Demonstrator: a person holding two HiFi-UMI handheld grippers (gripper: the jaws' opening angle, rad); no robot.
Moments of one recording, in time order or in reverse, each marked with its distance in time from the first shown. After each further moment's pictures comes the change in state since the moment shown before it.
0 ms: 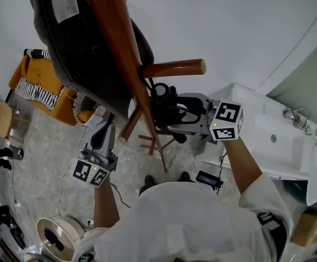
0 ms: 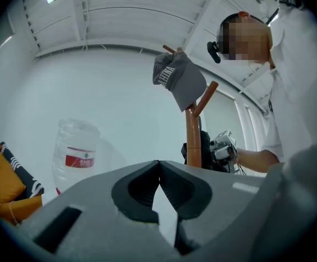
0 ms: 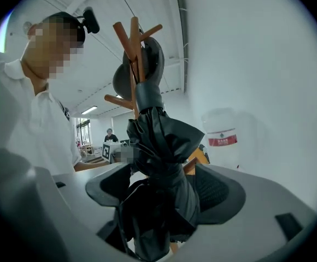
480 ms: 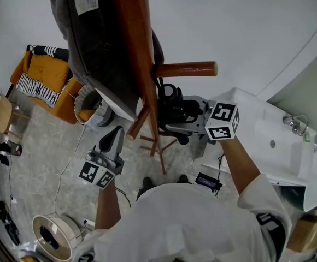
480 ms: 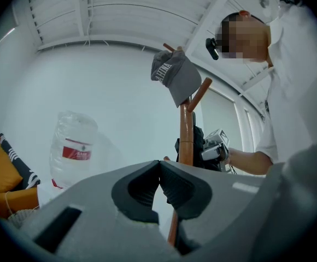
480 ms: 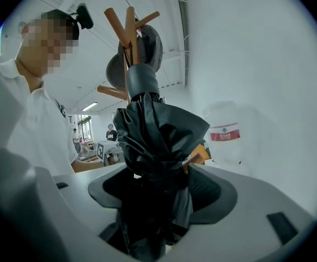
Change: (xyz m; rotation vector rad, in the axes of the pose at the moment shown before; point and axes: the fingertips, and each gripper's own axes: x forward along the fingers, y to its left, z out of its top) left arm -0.002 -0.016 -0.017 -0.048 0.011 -0.021; right arm 0.017 -0.007 -0.008 0.009 0.064 0.003
